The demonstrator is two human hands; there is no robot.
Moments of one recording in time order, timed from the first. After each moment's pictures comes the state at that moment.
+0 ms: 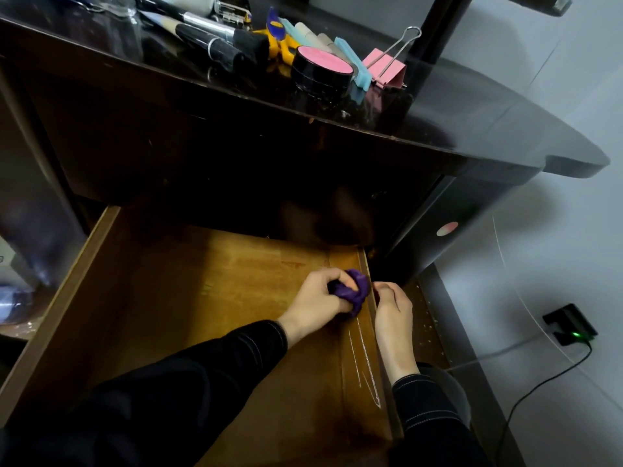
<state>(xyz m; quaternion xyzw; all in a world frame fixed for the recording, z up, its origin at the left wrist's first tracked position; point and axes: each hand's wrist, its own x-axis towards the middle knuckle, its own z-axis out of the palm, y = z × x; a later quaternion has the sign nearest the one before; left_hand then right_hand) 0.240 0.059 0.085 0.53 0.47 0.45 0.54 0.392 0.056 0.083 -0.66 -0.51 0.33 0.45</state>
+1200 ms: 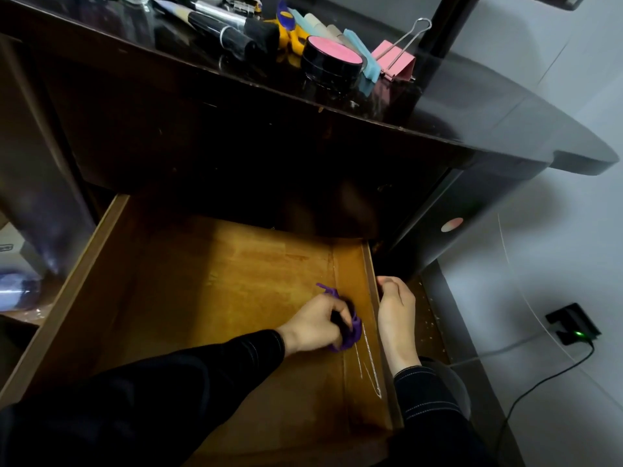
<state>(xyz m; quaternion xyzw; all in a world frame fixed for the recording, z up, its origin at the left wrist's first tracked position) 0.236 0.034 0.067 0.64 0.48 0.27 0.54 0.396 0.057 0.080 -0.67 -0.50 0.34 0.44</state>
